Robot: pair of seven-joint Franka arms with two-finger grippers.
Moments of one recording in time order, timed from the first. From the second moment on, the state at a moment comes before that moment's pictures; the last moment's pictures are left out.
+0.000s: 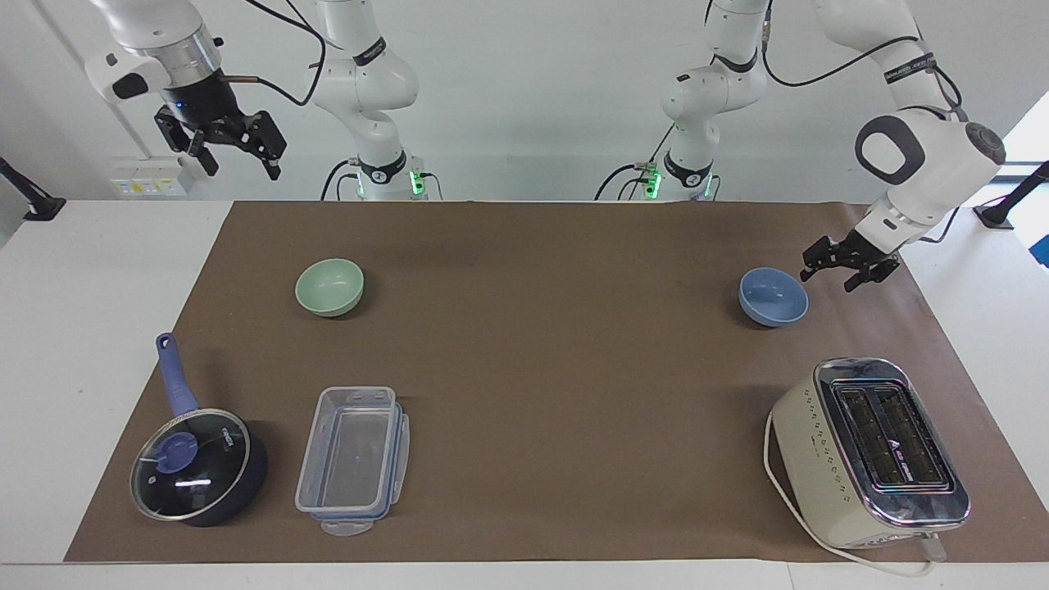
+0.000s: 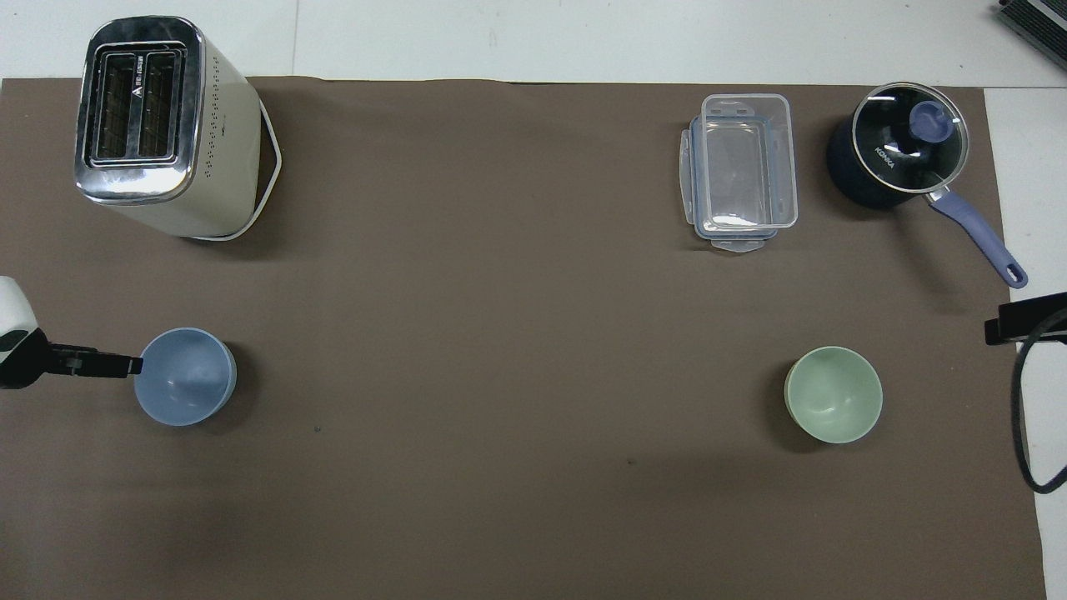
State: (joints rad) left arm 0.26 -0.01 0.01 -2.23 -0.20 2.16 0.59; right arm 0.01 -0.13 -0.09 -1.64 -0.02 1.46 0.03
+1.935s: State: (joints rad) left arm 0.16 -0.12 -0.02 -2.26 -0.26 2.10 0.46; right arm 0.01 -0.13 -0.09 -1.87 -0.02 1.70 -0.01
